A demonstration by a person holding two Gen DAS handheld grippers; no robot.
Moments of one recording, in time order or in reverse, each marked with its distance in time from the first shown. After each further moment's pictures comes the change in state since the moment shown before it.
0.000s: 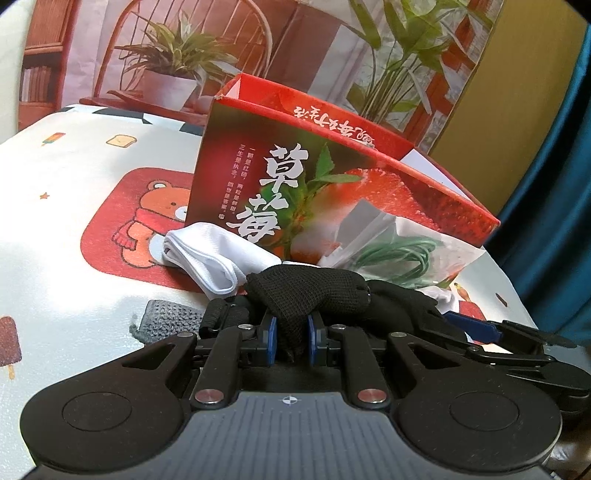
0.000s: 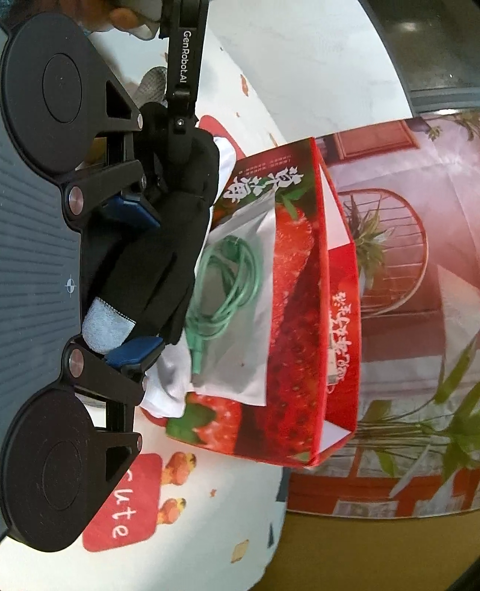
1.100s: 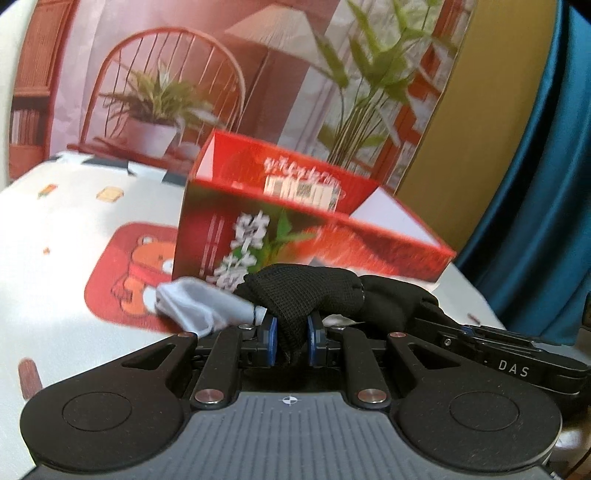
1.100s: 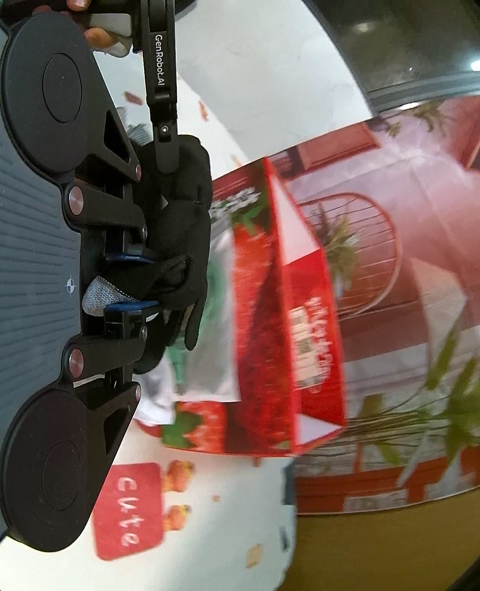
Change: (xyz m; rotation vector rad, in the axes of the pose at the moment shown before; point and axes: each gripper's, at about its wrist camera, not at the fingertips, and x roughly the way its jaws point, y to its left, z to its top) left arm -0.047 -0.018 0.017 0.064 -0.122 -0.051; right arm -0.035 -0.002 0.015 0.084 -0.097 0.076
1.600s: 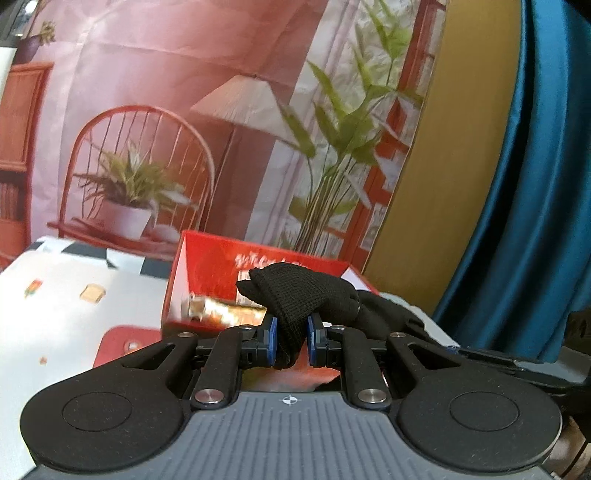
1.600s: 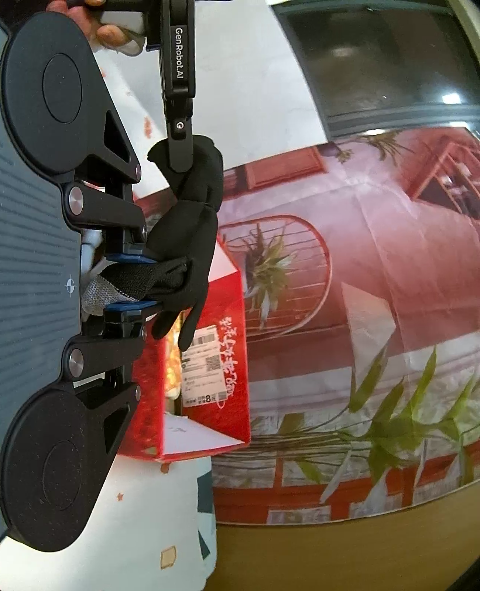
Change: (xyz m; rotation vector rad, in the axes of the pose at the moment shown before) left arm -0.018 -0.027 0.069 0.085 -0.164 -0.050; right arm -0.019 0.003 0.061 -0.026 -0.154 0.045
